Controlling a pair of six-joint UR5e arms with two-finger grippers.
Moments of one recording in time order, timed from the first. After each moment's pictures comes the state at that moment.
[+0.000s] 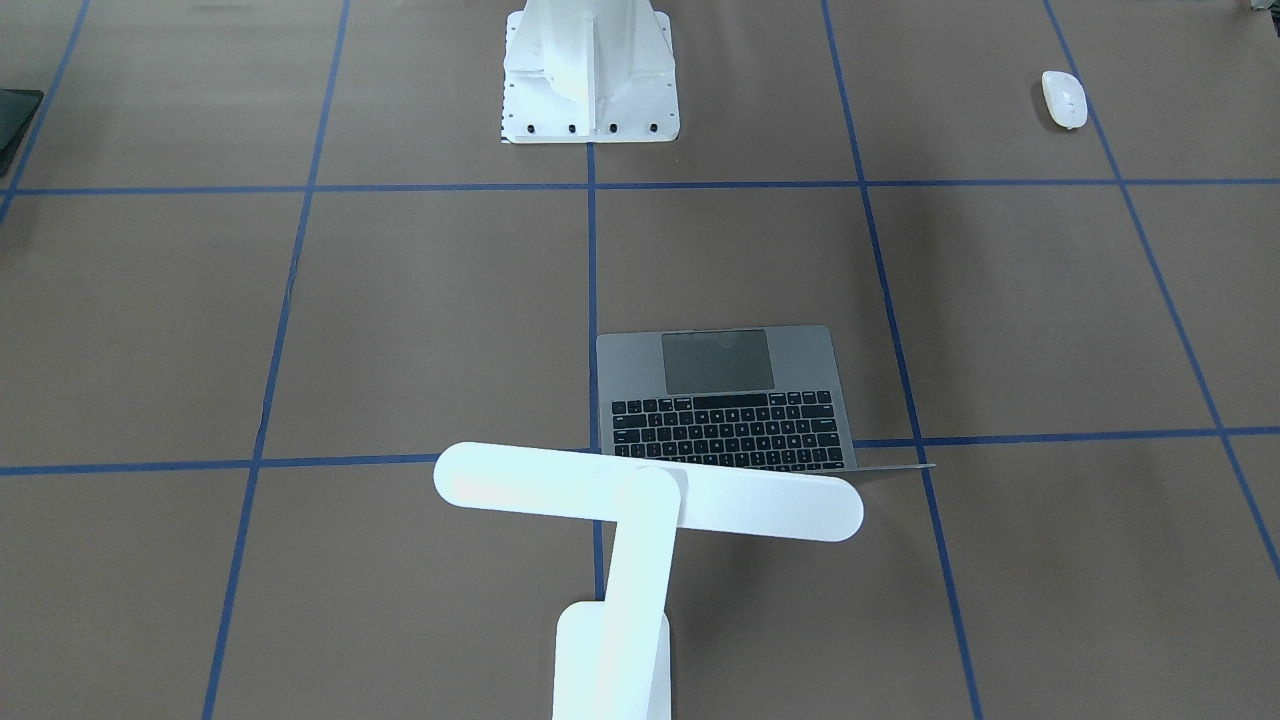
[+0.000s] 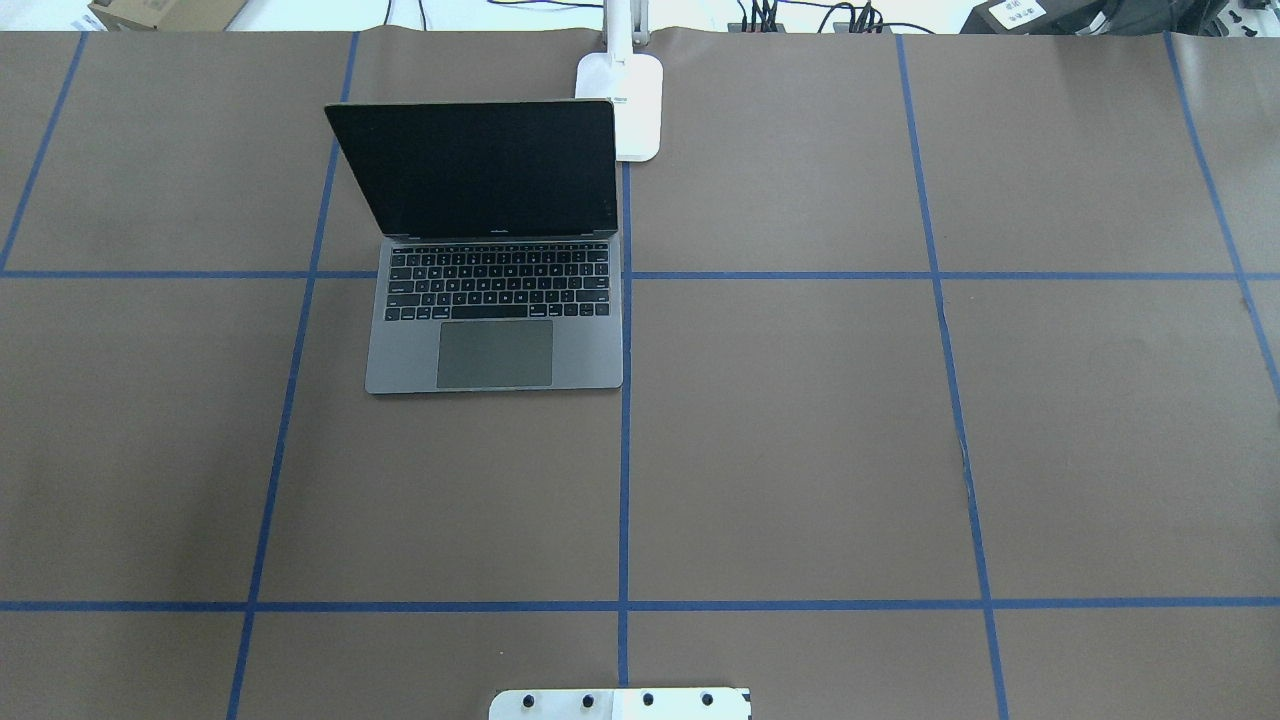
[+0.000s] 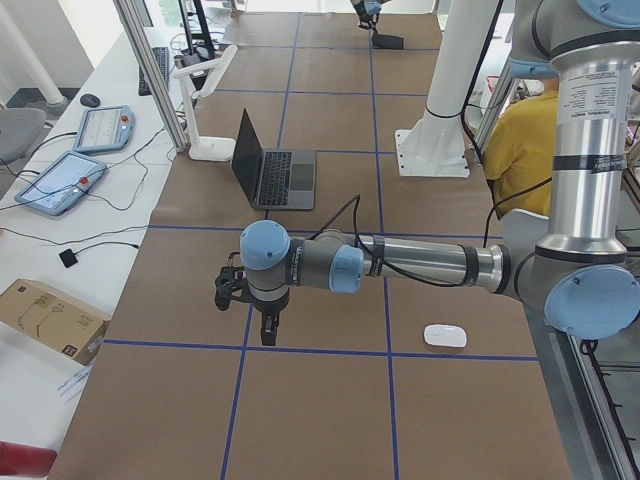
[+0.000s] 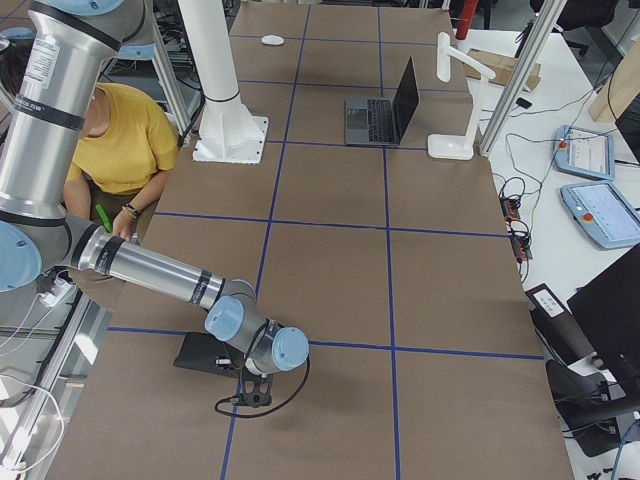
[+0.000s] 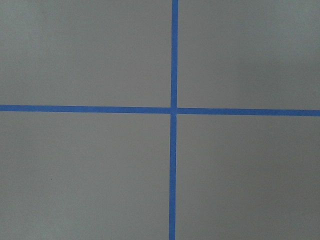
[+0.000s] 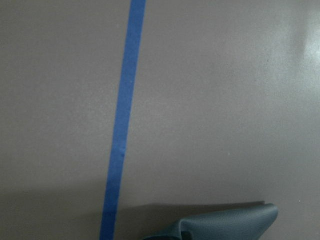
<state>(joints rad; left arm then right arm) -1.56 -1.54 -1.68 -1.62 -2.37 -0.11 1.32 -1.91 1.55 -1.84 2.41 1.15</state>
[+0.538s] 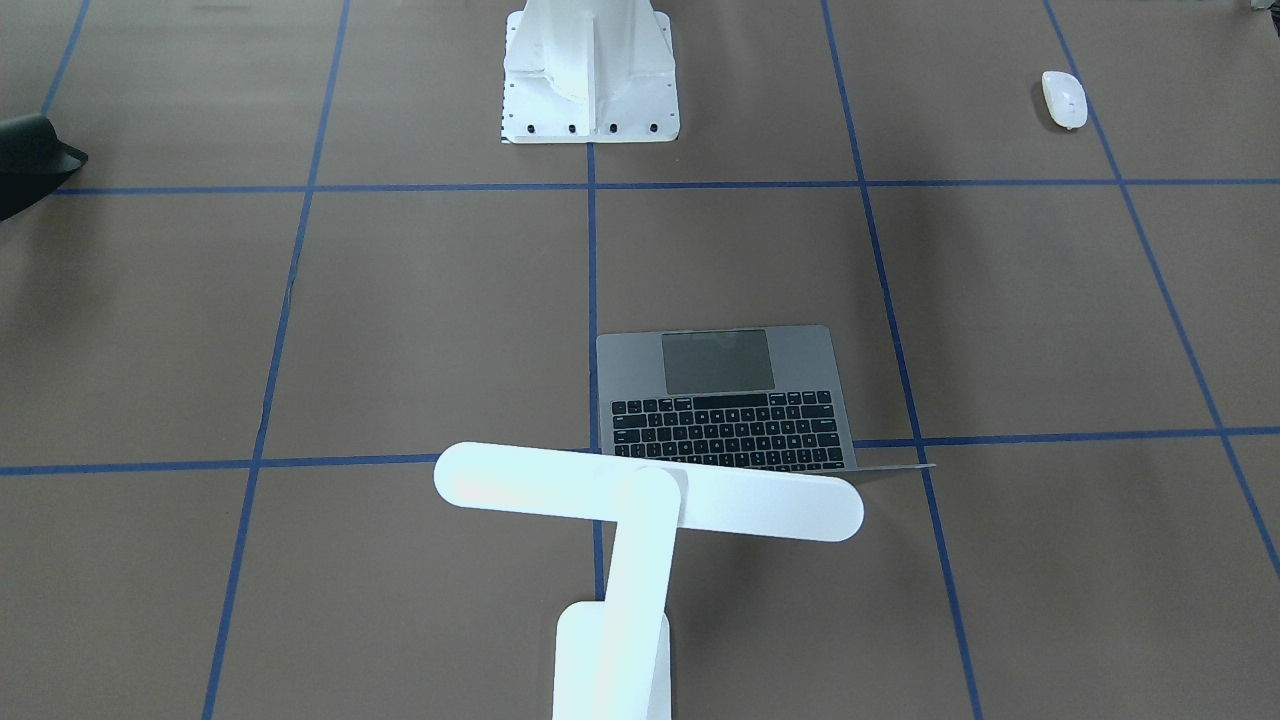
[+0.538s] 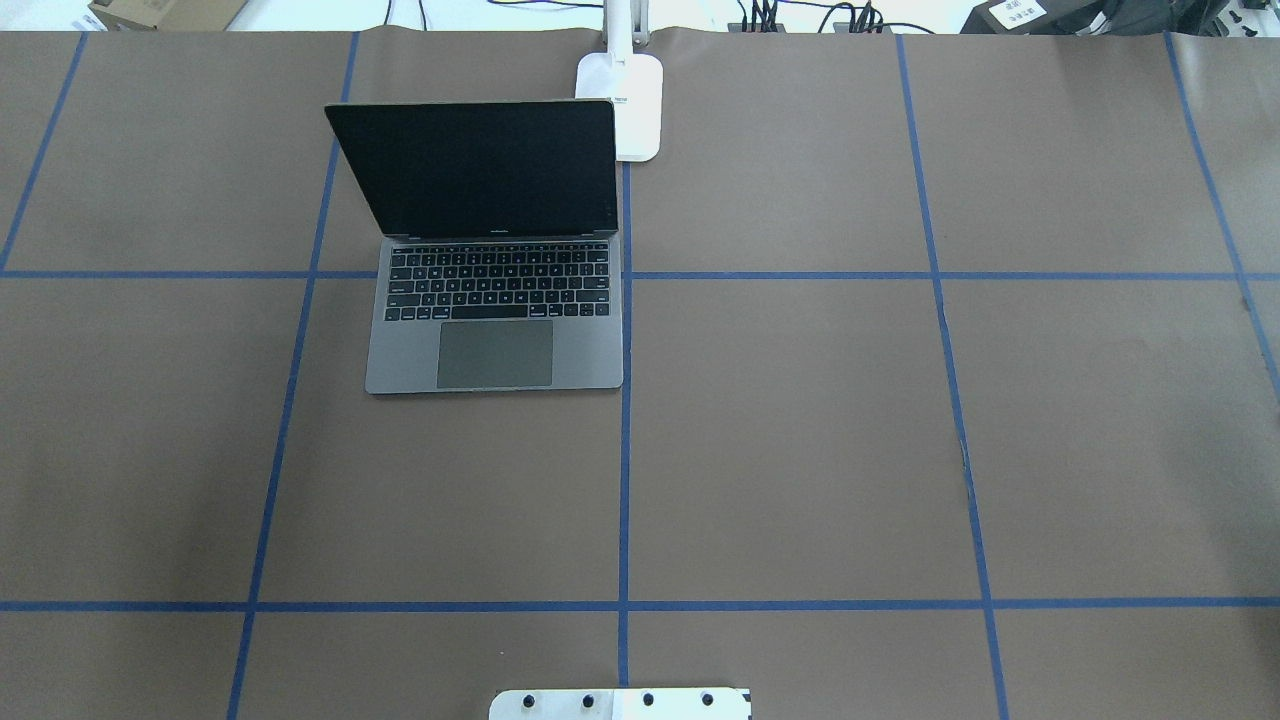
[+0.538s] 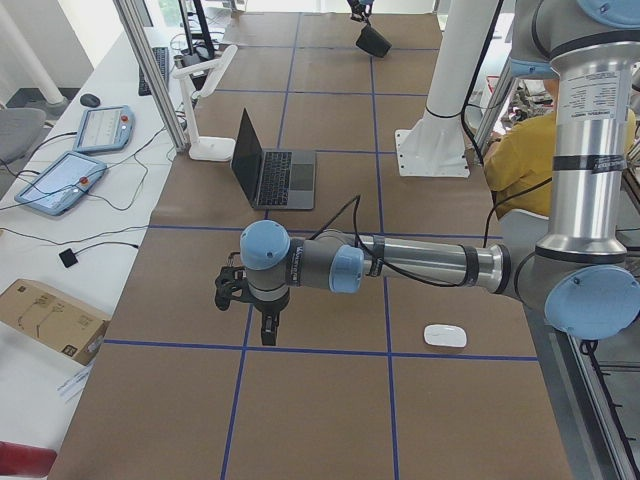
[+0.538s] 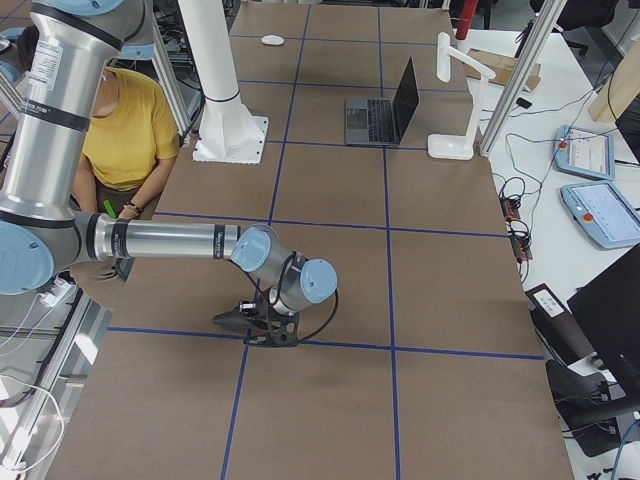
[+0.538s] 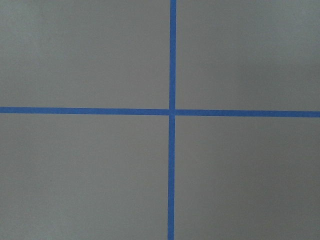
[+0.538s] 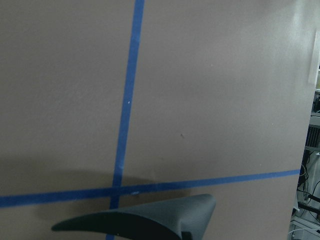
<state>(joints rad) -1.56 -1.54 -1.68 -1.62 -2.37 -0.11 1.32 -1.85 1.84 -2.13 2.42 1.16</state>
